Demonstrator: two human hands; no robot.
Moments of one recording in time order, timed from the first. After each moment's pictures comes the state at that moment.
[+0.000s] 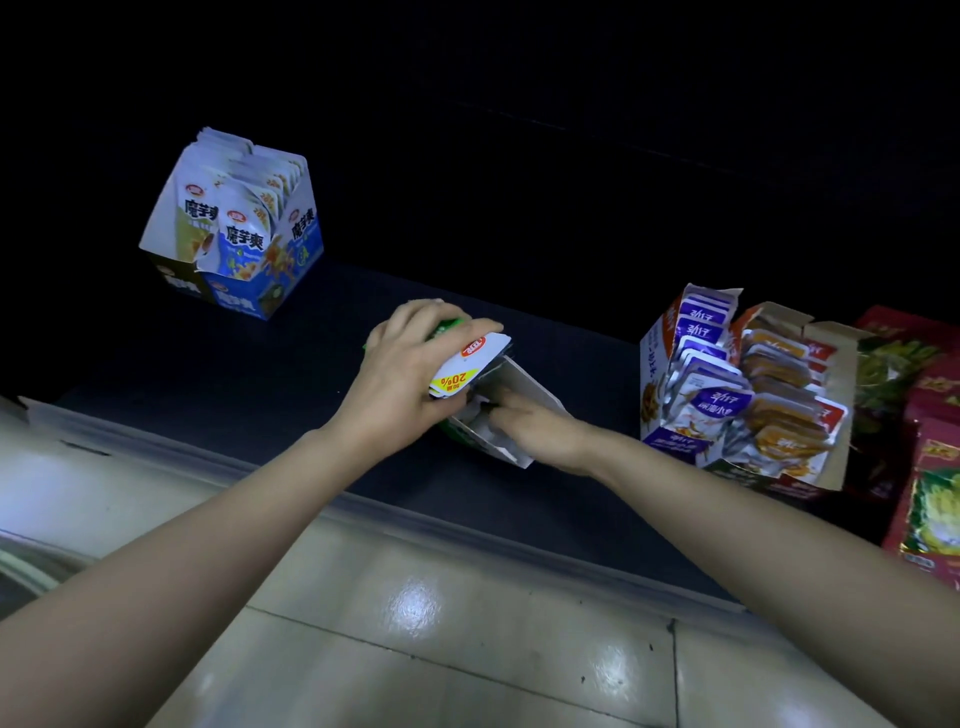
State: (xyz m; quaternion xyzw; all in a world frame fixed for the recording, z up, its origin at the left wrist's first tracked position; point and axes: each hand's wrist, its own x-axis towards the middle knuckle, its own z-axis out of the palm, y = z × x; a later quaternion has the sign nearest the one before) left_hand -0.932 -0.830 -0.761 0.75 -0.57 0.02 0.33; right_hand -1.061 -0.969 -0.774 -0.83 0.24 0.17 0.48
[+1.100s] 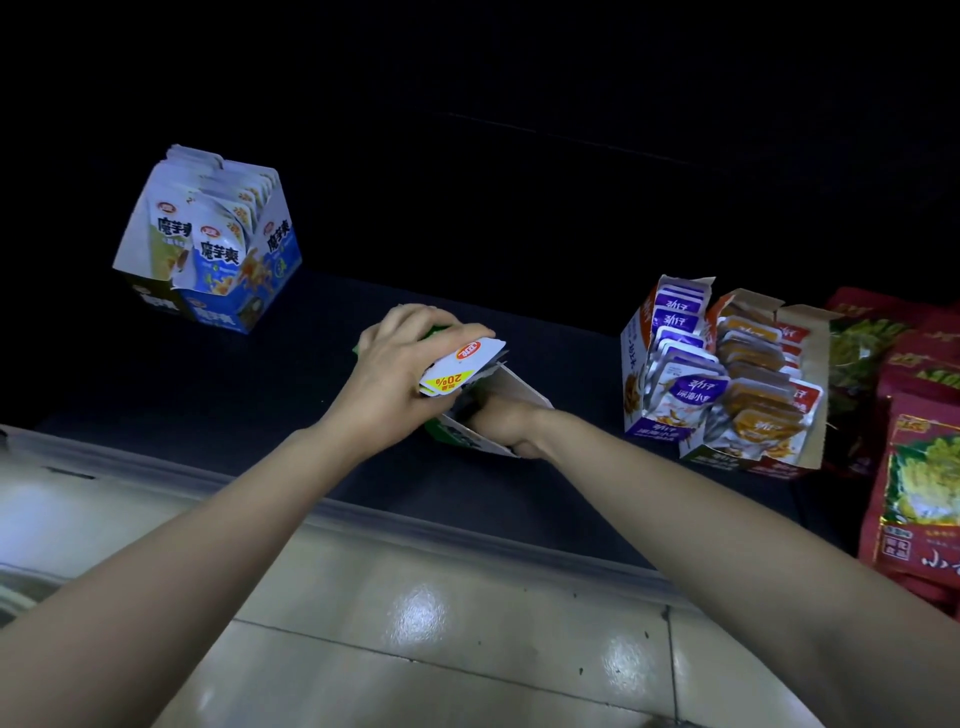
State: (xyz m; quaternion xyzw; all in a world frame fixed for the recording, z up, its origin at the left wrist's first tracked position) left_hand -0.933 -0.839 -0.760 0.74 -0.59 0.00 0.32; right_hand -1.032 -0.969 -0.803 -0.81 0.30 0.14 0.48
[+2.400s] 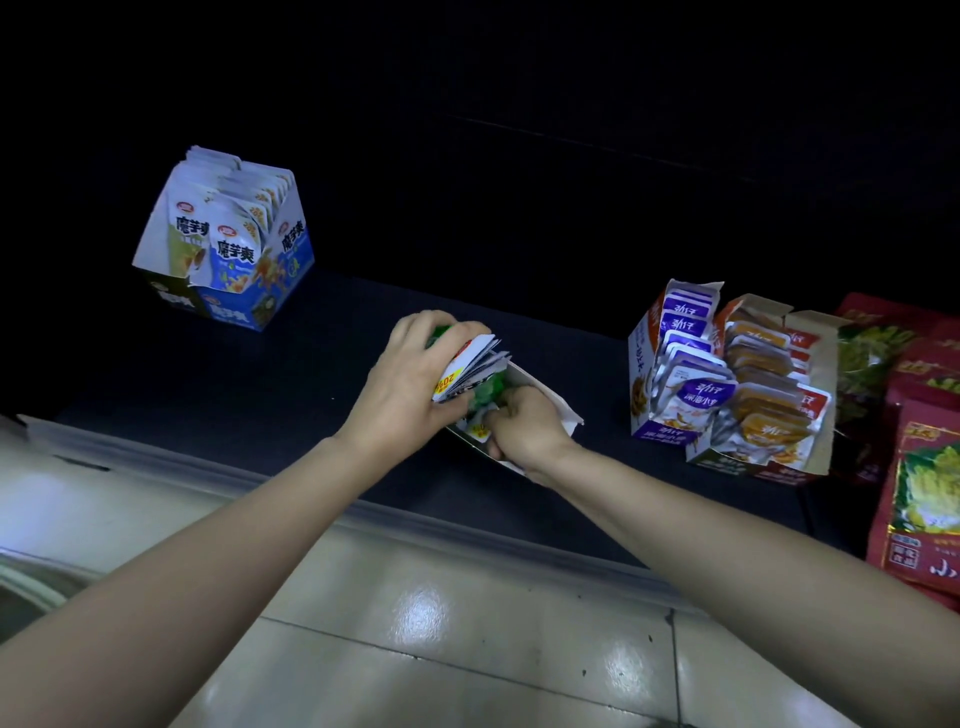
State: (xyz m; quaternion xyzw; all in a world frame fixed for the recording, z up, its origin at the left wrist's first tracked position) left_hand -0.948 -0.836 -0.761 0.76 -0.56 0.02 0.34; right_hand -1.061 -0.943 -0.781 -0.74 0.43 -0.02 0.51
